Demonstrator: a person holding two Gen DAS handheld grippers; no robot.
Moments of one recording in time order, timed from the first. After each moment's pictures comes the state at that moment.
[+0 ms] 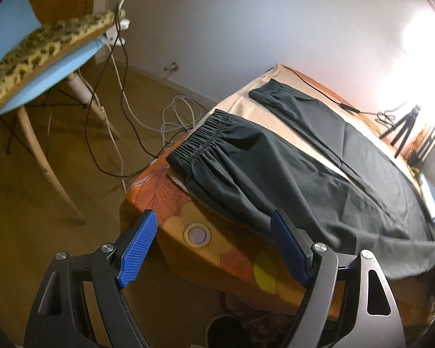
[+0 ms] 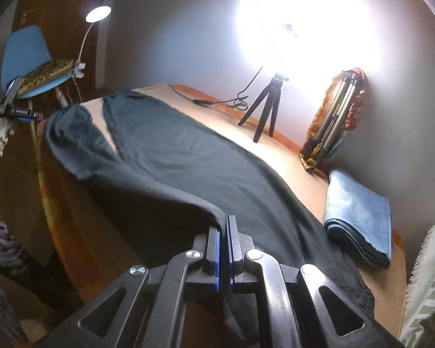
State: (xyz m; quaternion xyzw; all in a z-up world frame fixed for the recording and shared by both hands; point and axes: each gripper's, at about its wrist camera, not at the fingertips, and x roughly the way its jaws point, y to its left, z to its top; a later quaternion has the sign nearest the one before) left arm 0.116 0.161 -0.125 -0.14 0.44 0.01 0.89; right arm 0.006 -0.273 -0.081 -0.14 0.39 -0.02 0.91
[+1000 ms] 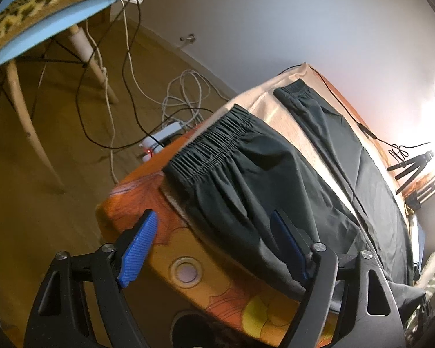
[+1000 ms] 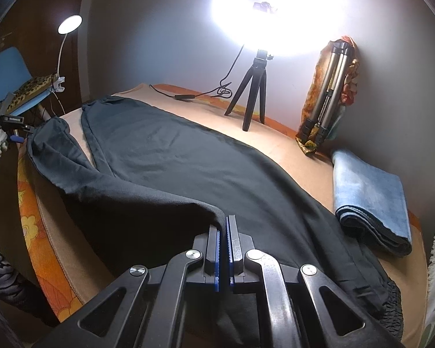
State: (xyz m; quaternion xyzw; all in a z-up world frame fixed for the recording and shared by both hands) left arm 0.161 0.175 -0.148 -0.23 0.49 0.03 0.84; right arm 0.030 -0.304 -0.115 -0.08 0.39 -0.05 0.92
